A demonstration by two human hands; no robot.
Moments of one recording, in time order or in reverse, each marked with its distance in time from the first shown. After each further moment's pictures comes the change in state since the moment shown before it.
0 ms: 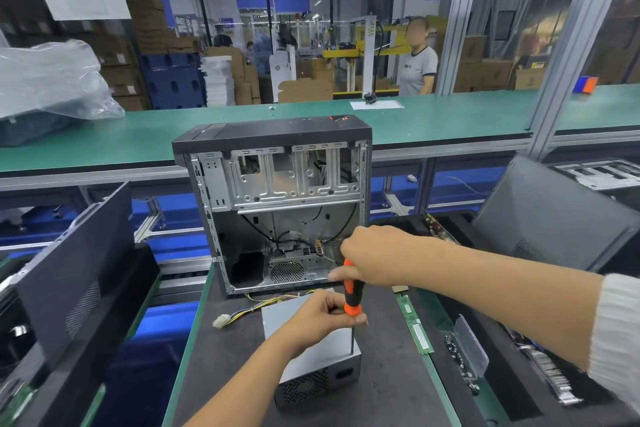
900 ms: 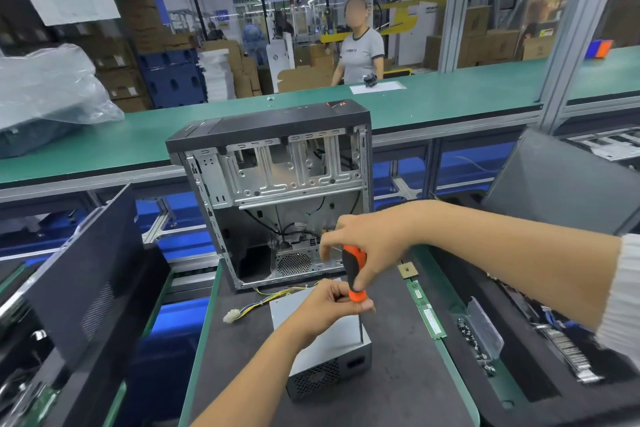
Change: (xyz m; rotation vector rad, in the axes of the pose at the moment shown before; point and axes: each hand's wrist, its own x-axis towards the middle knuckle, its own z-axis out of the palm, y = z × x) left_hand -0.001 0.007 0.002 -0.041 0.017 -0.029; right_hand 0.009 0.014 -0.018 0.222 -0.264 -0.170
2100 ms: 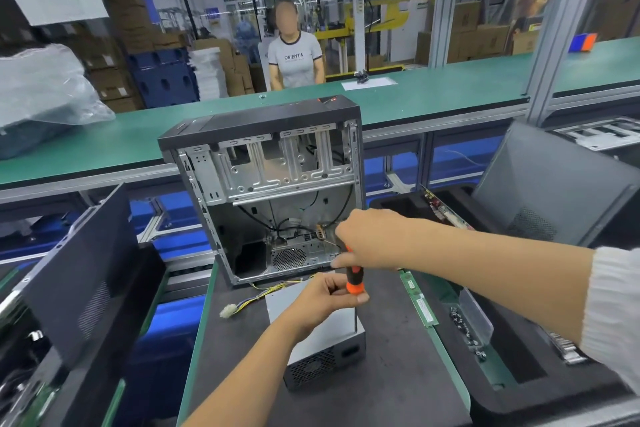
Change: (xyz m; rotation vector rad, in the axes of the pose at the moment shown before) left_hand 0.002 -0.007 0.000 0.023 -0.008 0.033; right_hand -0.003 -0.015 0.028 -0.133 0.238 0.249
